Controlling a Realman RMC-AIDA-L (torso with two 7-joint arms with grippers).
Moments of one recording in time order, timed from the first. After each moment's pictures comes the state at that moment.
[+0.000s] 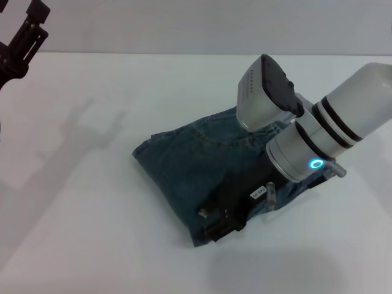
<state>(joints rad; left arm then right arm) -0.24 -2.07 1.39 0.50 0.37 1.48 -0.72 0.88 2.08 -1.47 -0.69 -2.06 -1.42 1.95</state>
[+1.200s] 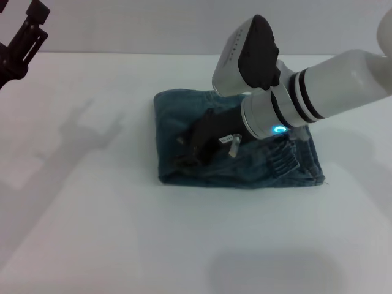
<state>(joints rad) -0.24 -2.07 1.39 0.50 0.37 1.48 -0.72 0.88 2.08 -1.58 -0.69 -1.92 -0.98 1.88</state>
